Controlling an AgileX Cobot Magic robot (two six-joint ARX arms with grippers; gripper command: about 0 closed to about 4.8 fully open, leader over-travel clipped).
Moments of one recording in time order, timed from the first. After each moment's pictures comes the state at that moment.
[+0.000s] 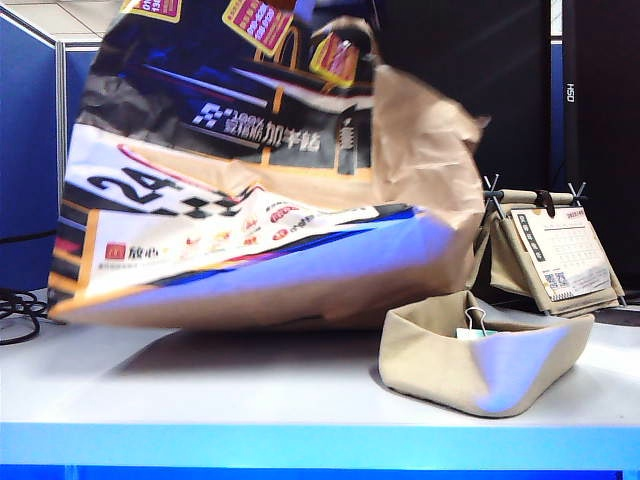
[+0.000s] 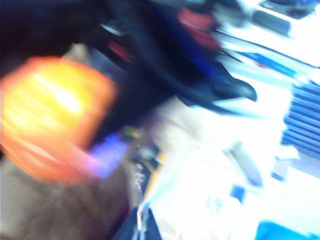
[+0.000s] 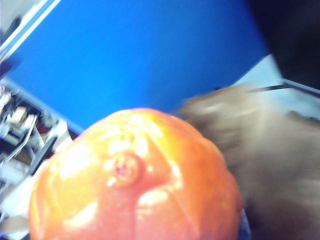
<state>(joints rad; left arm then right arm) -0.35 1.68 2.21 -1.23 0.65 0.56 0.38 1.96 2.16 -0.61 -0.96 0.31</state>
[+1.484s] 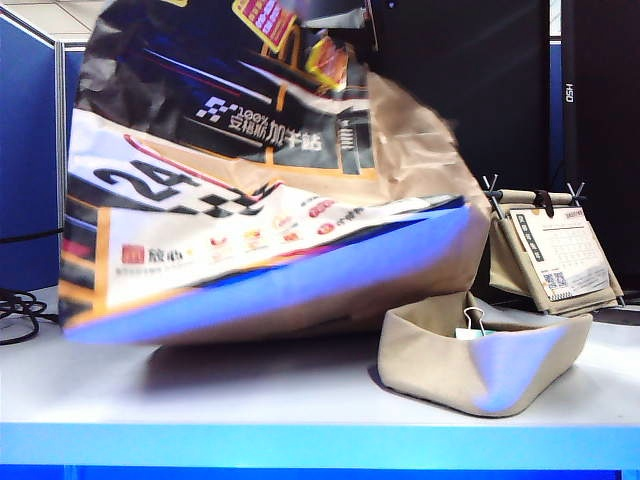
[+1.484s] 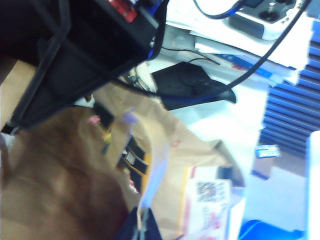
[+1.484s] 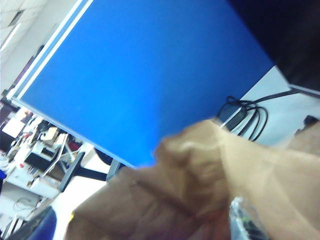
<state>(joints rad) -0.35 1.68 2.21 -1.24 0.71 0.57 0.35 2.01 2.16 -0.44 -1.05 0.50</state>
